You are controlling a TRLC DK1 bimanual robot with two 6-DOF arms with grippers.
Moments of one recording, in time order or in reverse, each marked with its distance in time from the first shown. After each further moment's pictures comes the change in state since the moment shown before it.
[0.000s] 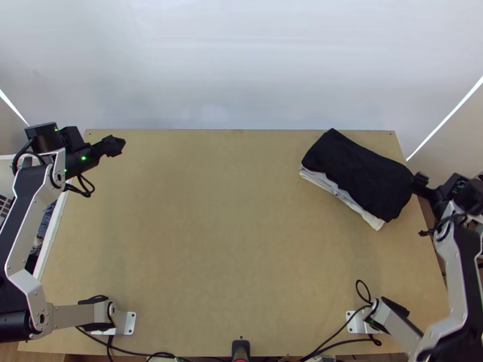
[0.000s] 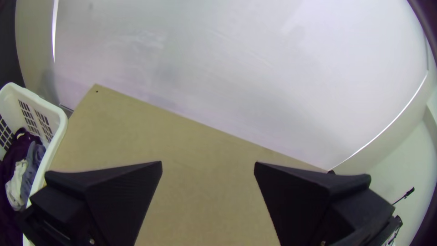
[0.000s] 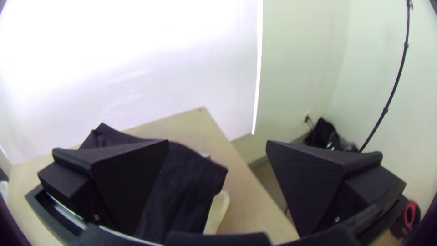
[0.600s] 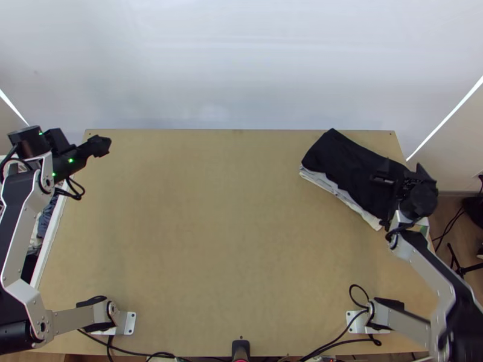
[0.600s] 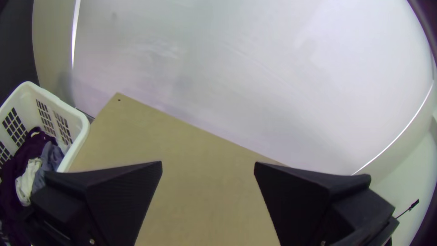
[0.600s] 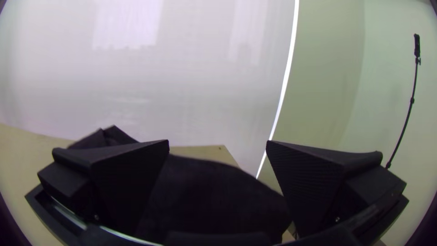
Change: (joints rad) left arm 0.068 -0.057 -0.026 0.009 -0.032 -0.005; right arm 0.335 0.182 -0.270 0.777 0.293 -0.158
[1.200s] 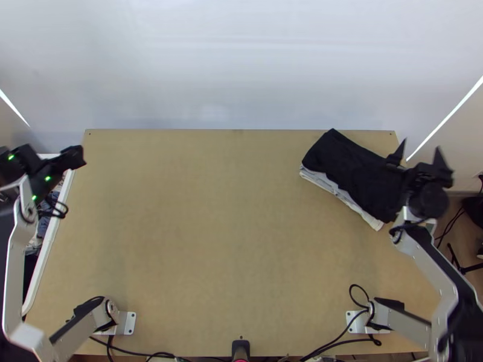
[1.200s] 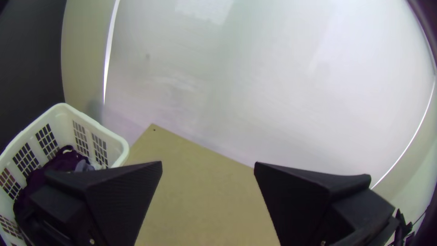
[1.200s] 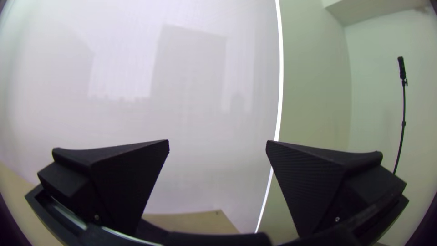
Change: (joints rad) left arm 0.112 -0.255 -0.126 0.024 -0.080 0.040; right arm 0.004 -0.051 0.084 0.174 0.017 -0.002
